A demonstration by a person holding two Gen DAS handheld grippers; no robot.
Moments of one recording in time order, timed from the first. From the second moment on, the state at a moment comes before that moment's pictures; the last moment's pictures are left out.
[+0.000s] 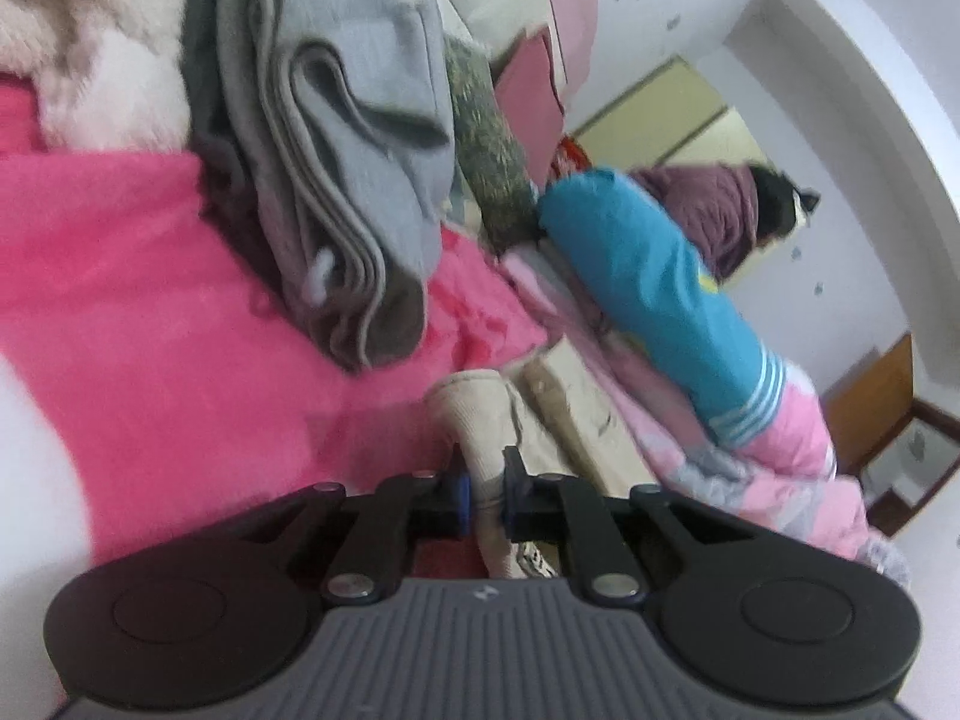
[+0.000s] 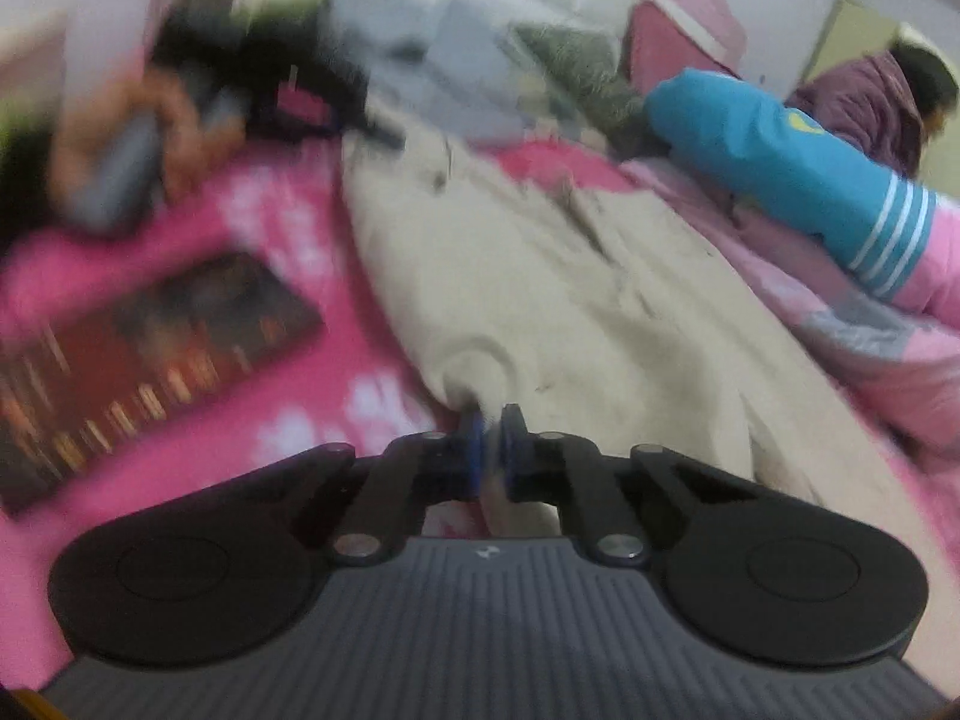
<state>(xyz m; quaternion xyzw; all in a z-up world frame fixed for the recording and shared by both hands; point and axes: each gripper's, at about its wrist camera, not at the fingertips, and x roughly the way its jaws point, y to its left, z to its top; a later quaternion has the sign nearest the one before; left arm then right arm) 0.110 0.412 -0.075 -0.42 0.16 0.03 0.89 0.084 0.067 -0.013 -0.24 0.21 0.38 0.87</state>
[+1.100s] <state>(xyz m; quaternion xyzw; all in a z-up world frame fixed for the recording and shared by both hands) 0.093 0.411 -0.065 -0.37 0.11 0.13 0.91 0.019 -0.165 -0.002 0.11 0.32 0.18 0.93</state>
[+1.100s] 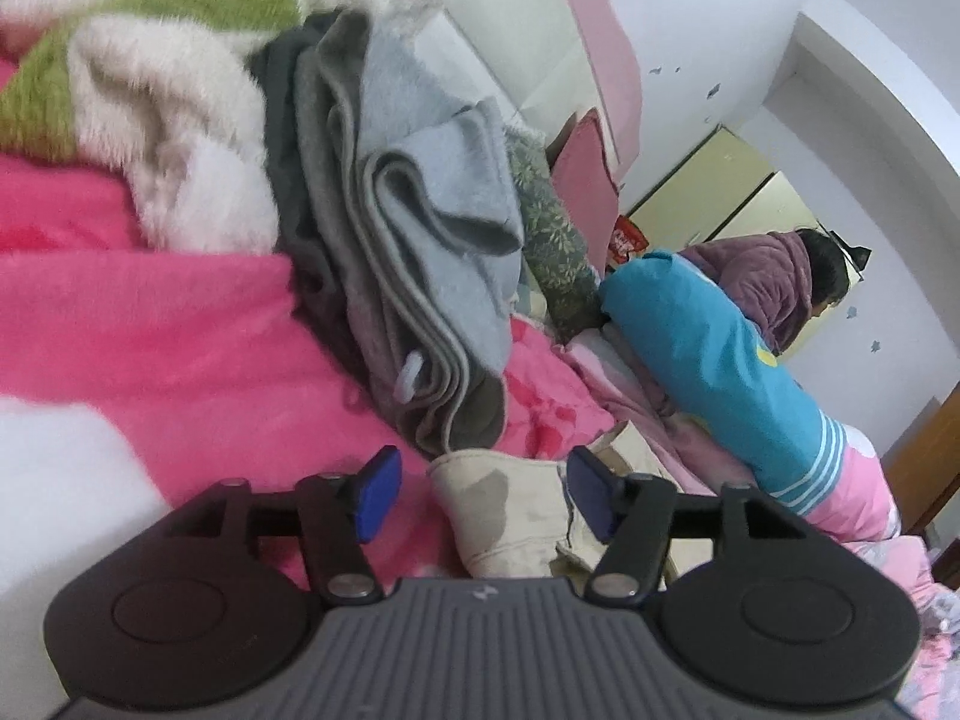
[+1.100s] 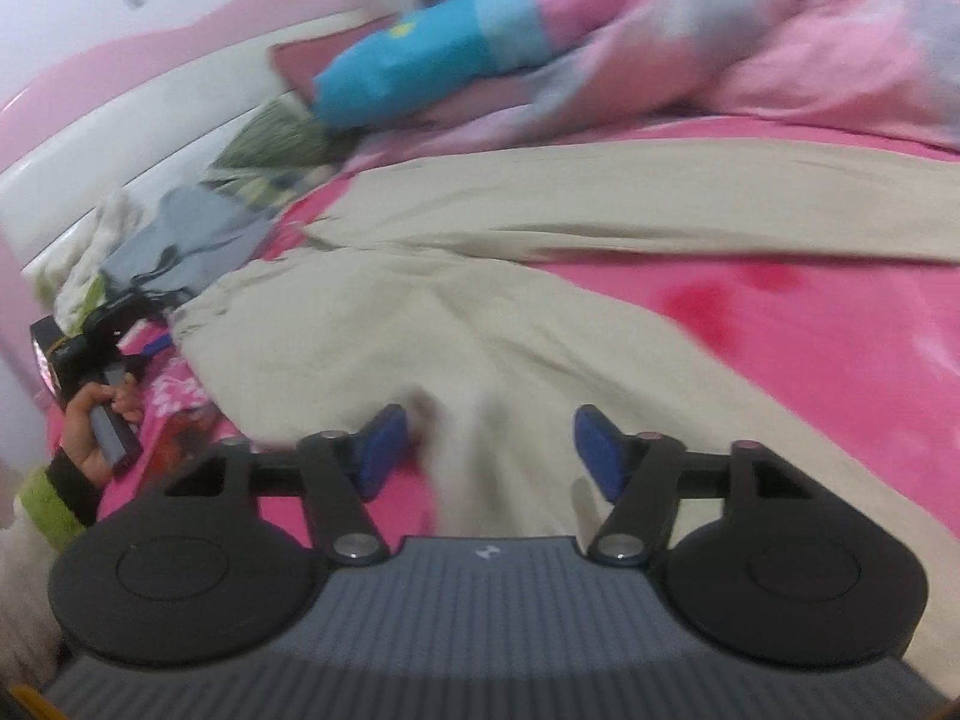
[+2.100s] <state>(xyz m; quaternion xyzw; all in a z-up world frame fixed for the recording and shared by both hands) -0.006 0.069 -0.015 -0.08 0.24 -0.14 0.96 -0.069 -0.420 -0.058 0.25 0.29 -0.06 0.92</state>
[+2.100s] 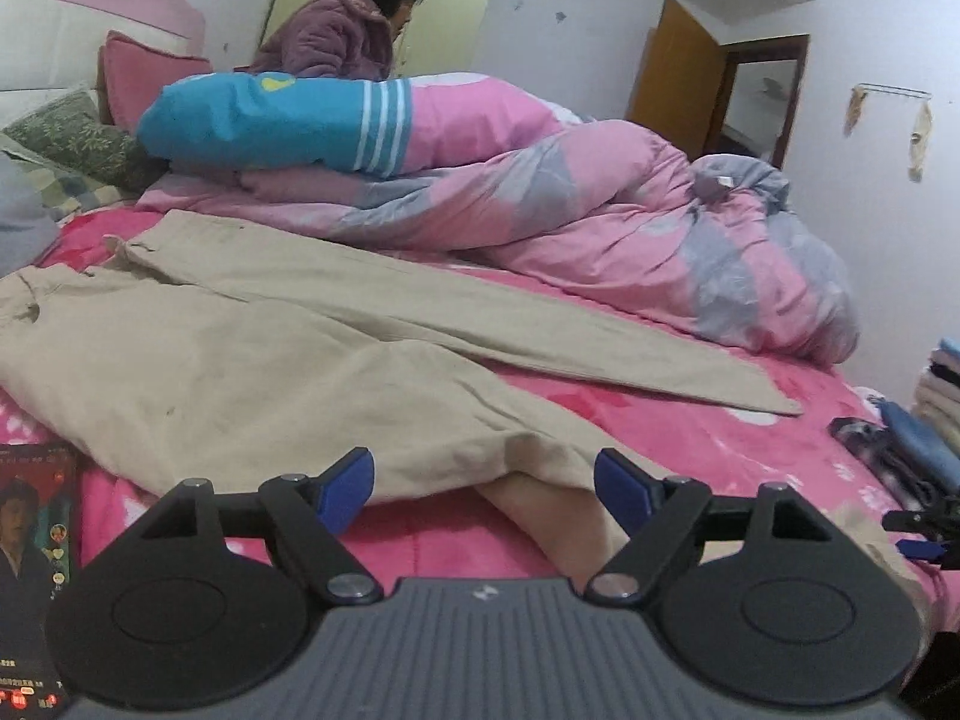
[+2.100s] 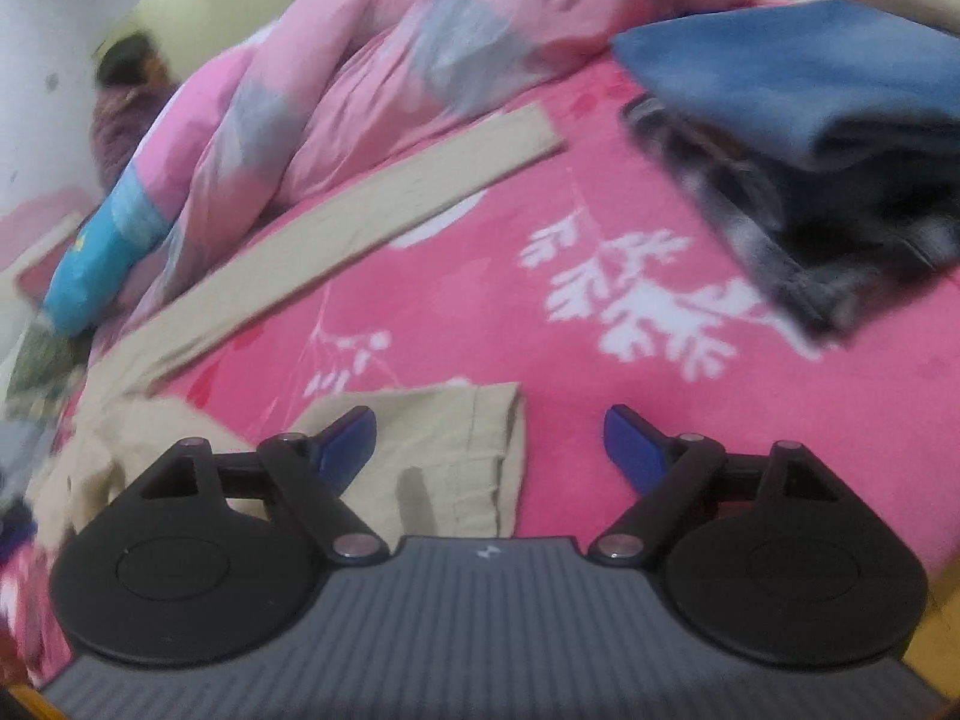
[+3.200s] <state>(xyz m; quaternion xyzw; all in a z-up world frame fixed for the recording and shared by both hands) 0.053 0.051 -0.060 -0.03 0.30 -0.10 0.95 0.005 -0.414 0.035 0.07 0.24 -0.01 0.97</state>
